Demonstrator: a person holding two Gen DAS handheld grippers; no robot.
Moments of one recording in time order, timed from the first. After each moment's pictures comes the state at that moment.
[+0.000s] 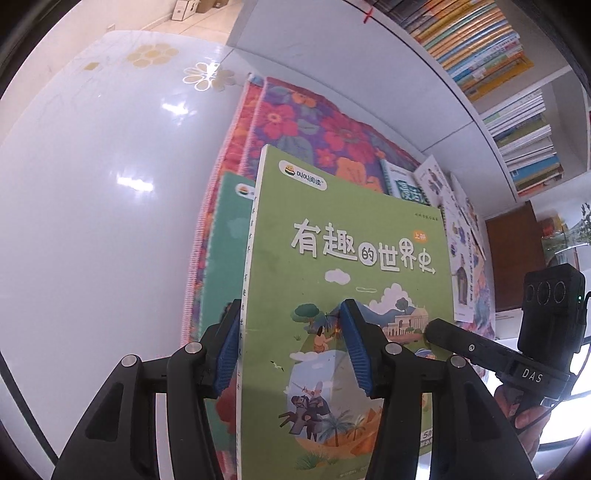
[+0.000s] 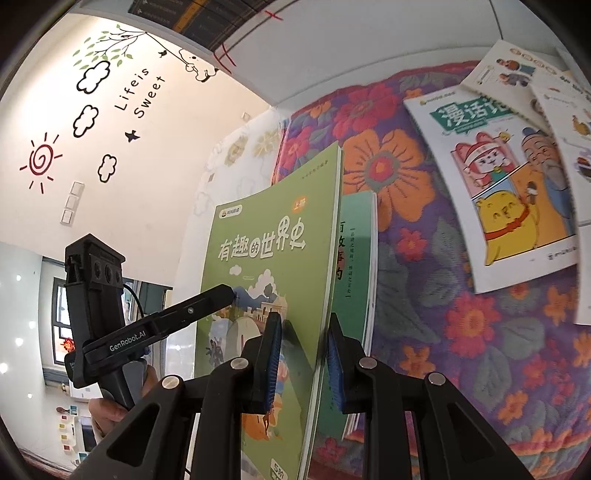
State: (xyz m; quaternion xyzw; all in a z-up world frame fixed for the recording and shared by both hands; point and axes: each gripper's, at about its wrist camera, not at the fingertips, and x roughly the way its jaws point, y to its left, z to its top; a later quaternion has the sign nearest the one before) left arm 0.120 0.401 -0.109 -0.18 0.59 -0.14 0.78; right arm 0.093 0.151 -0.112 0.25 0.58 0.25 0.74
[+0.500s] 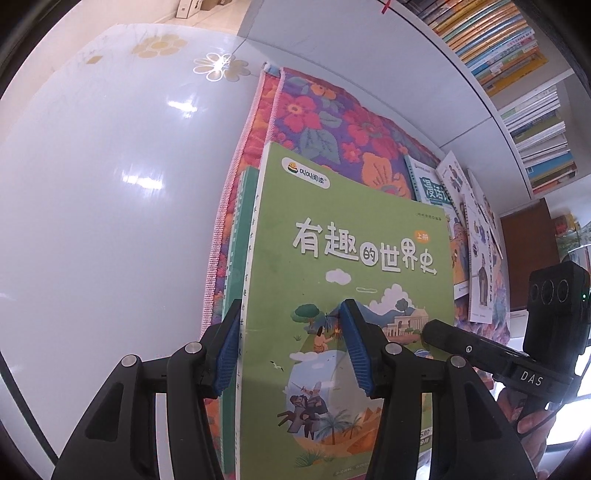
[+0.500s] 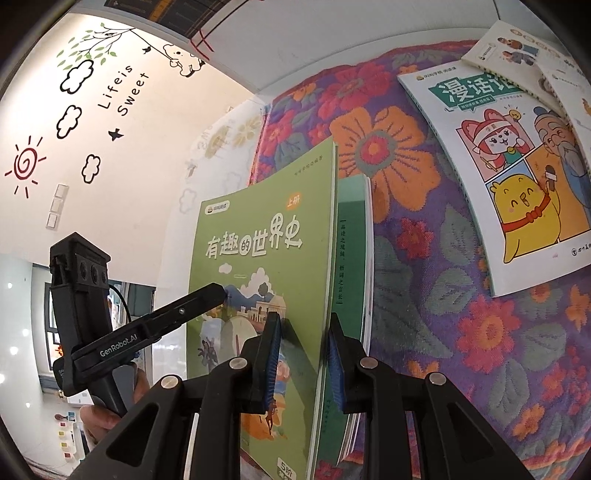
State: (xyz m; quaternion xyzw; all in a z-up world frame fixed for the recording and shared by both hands) left arm 0.135 0.405 -0.132 -0.16 0.60 -0.12 0.77; right arm 0.105 0.167 -0.138 0.25 0.59 0.23 0.73
